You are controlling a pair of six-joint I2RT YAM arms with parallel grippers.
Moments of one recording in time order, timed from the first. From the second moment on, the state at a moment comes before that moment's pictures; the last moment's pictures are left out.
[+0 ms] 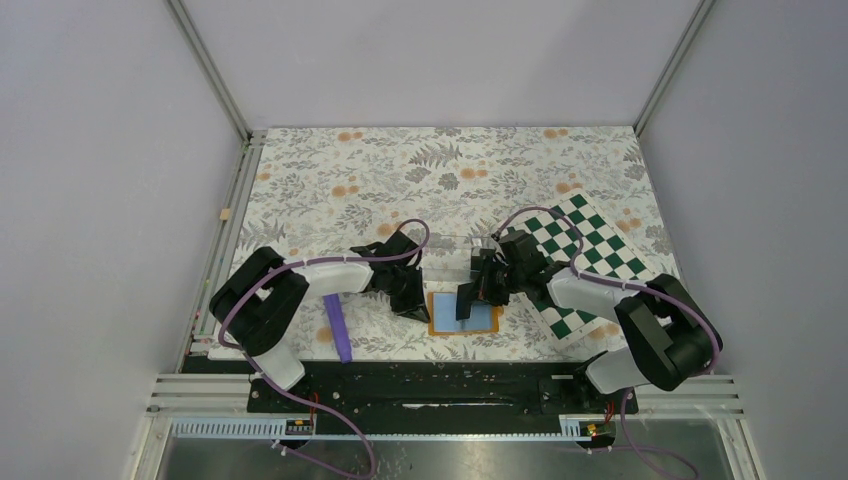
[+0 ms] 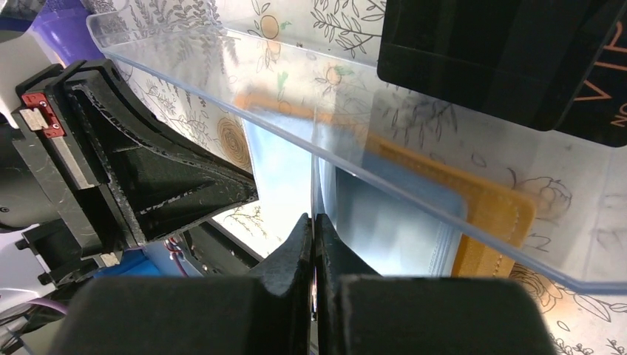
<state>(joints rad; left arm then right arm) -0.74 1.66 0.82 -0.32 0.38 -0.85 0.58 1.44 0.58 -0.04 -0.41 0.84</state>
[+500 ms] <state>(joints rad) -0.74 1.66 0.82 -0.32 0.38 -0.86 0.54 1.42 0.47 0.06 -0.44 0.95</state>
